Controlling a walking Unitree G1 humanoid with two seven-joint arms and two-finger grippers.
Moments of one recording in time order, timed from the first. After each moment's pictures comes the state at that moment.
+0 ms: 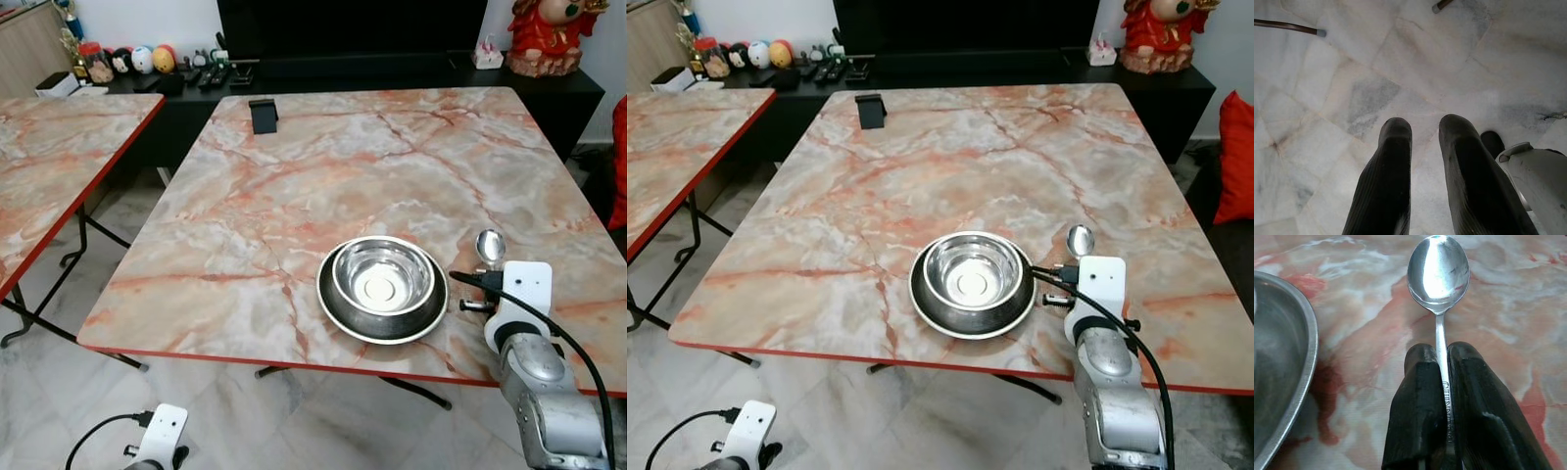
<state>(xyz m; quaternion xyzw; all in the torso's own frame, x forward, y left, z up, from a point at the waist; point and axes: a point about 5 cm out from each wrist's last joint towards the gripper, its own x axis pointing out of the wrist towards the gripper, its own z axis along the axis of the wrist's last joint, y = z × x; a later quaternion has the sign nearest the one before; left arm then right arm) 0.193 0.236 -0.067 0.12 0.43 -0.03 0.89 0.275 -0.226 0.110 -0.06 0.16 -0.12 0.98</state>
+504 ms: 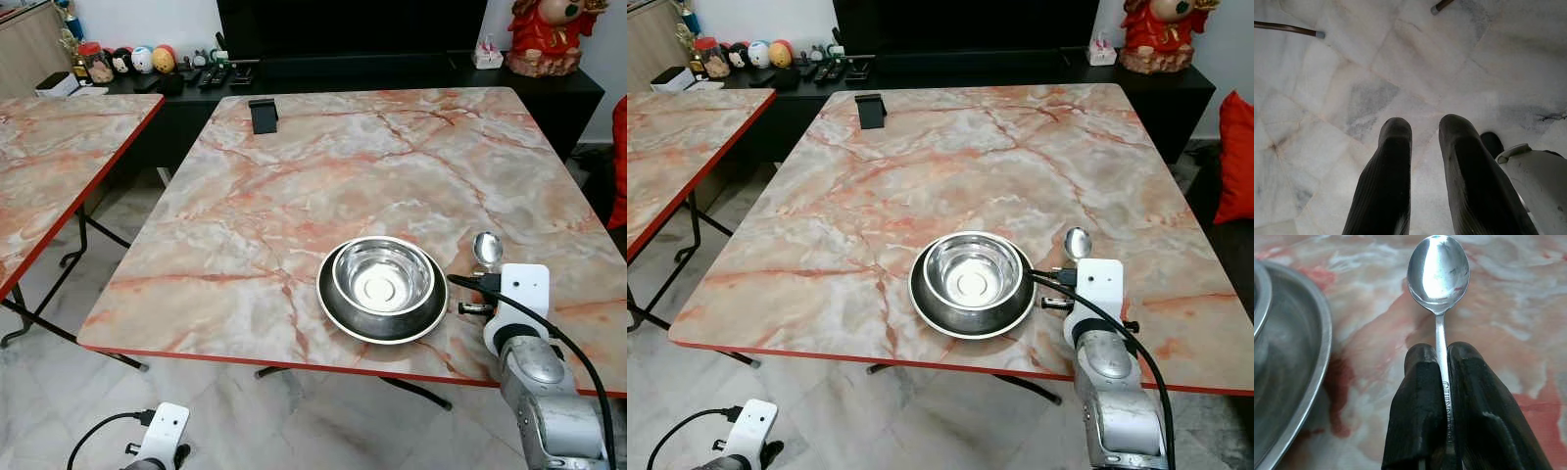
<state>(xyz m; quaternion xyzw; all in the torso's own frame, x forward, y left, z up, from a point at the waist) 0.195 0.234 -0.067 0.12 0.43 -0.04 0.89 0.275 -0.220 0.105 -0.07 0.17 -0.11 0.98</state>
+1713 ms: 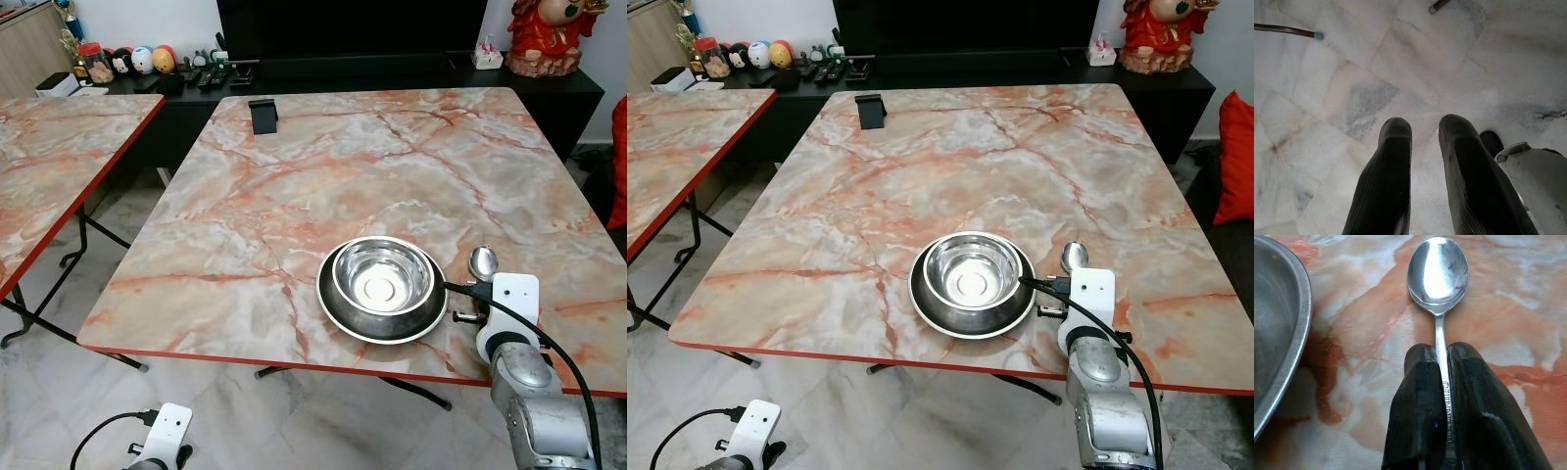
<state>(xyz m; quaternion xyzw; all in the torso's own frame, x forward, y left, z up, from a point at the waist) 0.194 0.231 -0.068 0.13 0.43 -0.04 0.89 0.277 -0.220 0.090 -0.05 0.19 -0.13 0.97</state>
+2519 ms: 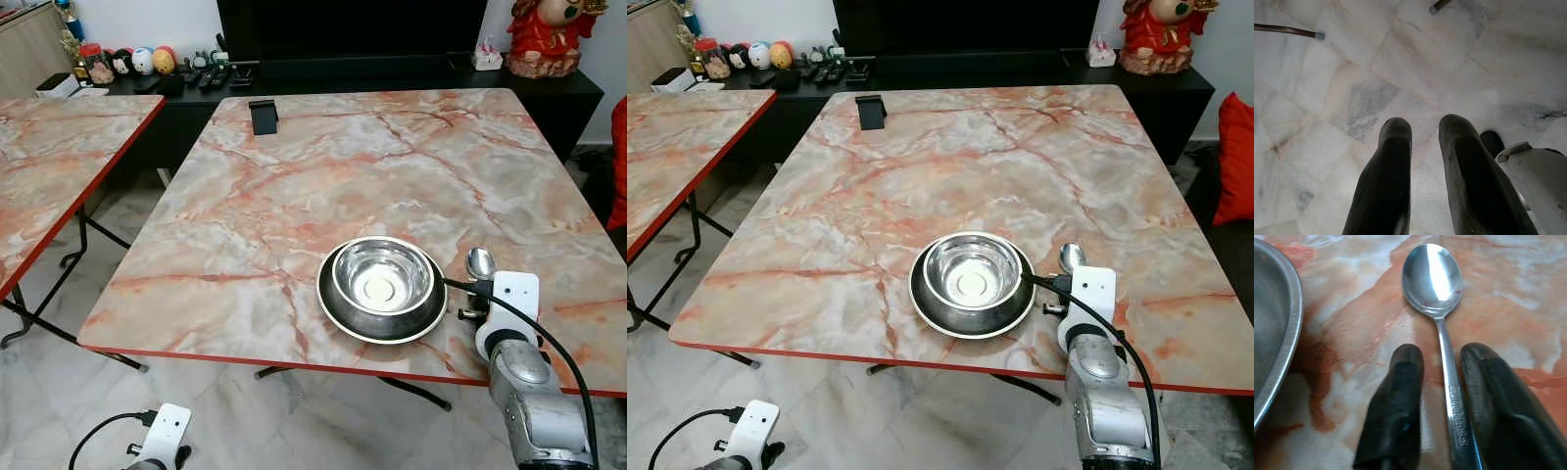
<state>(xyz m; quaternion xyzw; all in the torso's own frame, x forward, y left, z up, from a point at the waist) 0.194 0.233 -0.068 0.13 0.43 -0.04 0.89 0.280 -0.221 0.089 -0.04 0.19 -0.13 0.97</state>
